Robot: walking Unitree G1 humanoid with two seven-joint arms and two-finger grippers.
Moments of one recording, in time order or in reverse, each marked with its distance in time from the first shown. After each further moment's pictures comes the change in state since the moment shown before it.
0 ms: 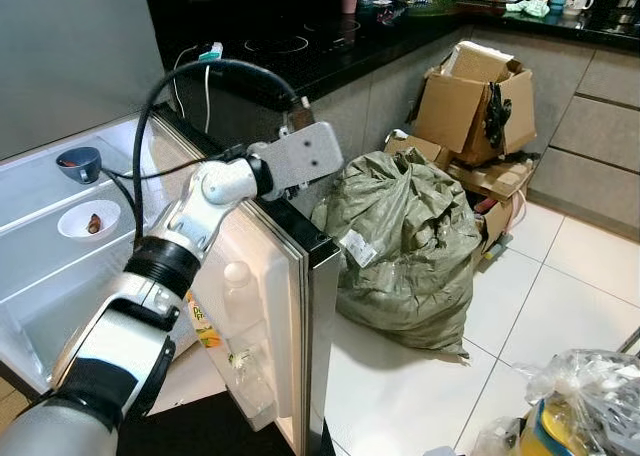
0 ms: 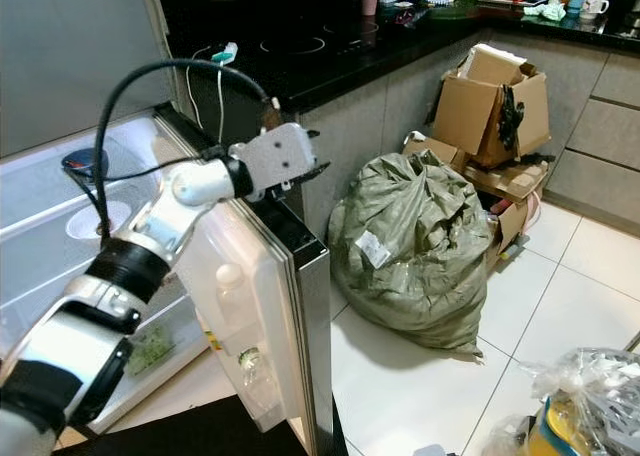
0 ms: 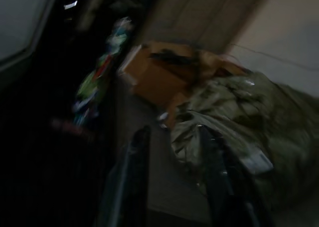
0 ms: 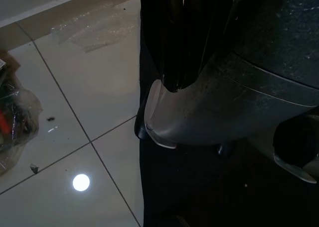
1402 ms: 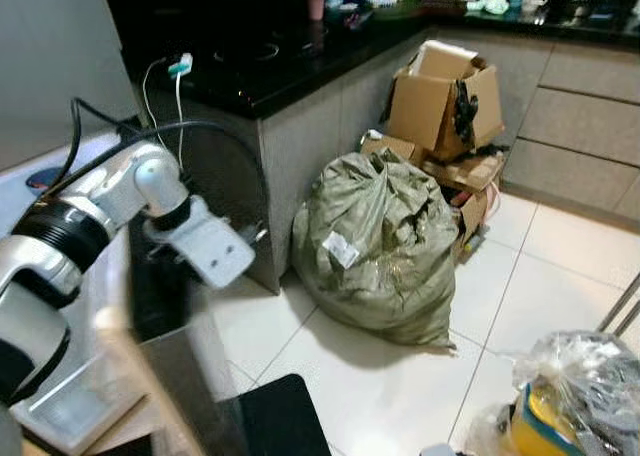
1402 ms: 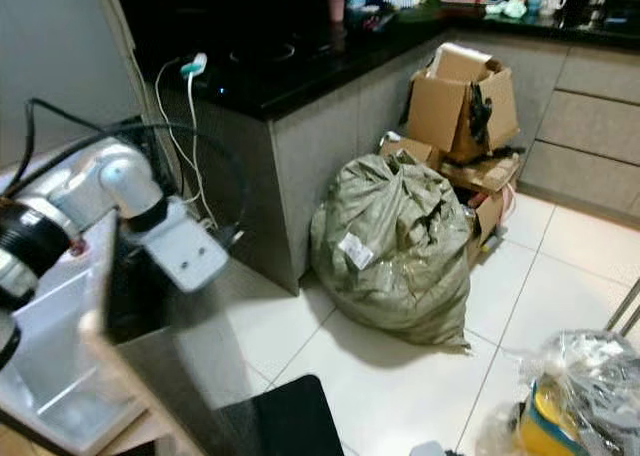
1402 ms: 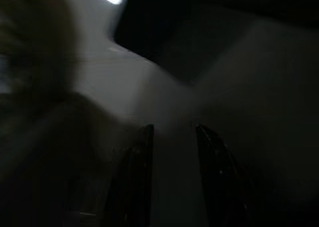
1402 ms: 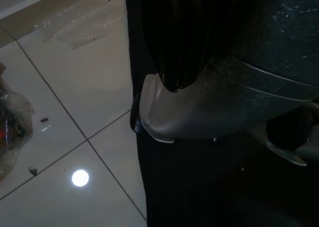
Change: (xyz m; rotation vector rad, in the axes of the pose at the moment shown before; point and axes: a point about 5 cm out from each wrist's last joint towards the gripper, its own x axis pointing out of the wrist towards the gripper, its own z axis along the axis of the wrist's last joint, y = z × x) left arm -0.130 -0.044 -0.064 0.109 0.507 -1.321; right arm 0.002 0.003 0.004 0.004 -0.018 0.007
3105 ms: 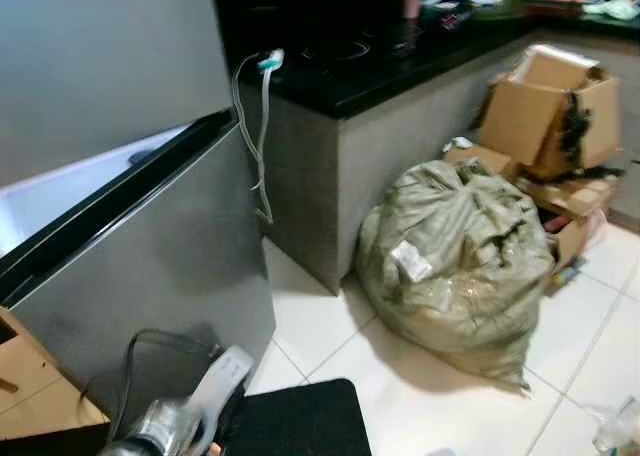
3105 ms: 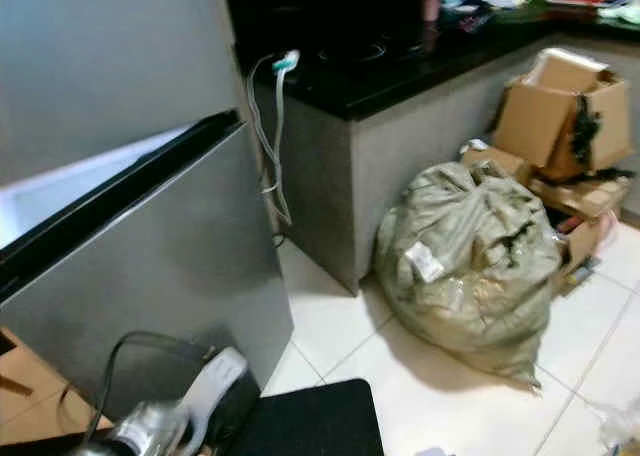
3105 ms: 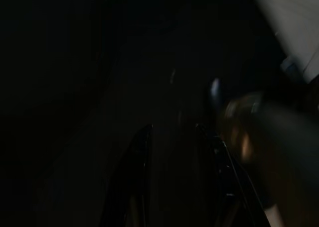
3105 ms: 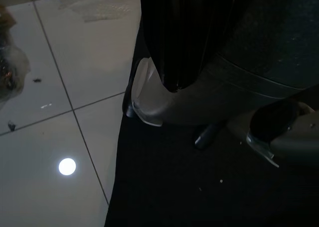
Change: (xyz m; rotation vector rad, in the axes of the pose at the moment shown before) left arm 0.300 -0.107 0.076 -1.807 -0.279 0.415; right arm -0.002 -0.001 -0.006 -0.010 0.014 -0.005
